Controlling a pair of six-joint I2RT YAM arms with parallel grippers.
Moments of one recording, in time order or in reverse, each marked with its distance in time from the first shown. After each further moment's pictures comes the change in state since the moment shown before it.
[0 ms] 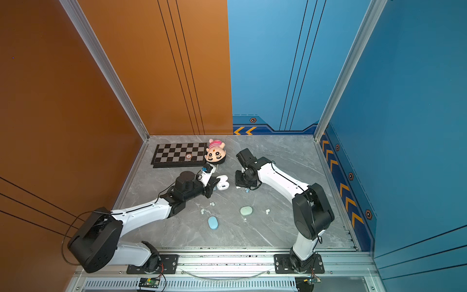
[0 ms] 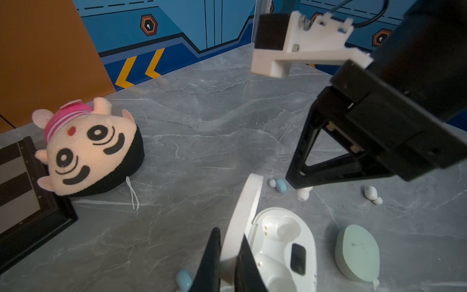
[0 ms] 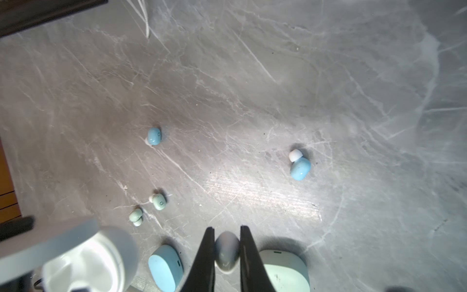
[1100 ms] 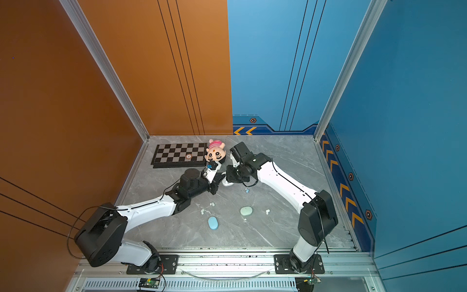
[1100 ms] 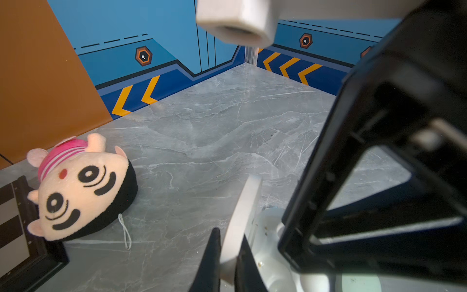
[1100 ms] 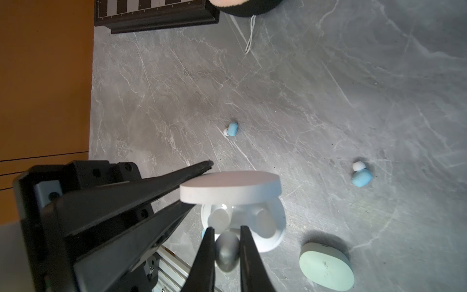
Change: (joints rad) left arm -0.045 0.032 0.069 0.032 -0.023 0.011; right arm 0.081 -0.029 0.136 -0.031 -0.069 -0.034
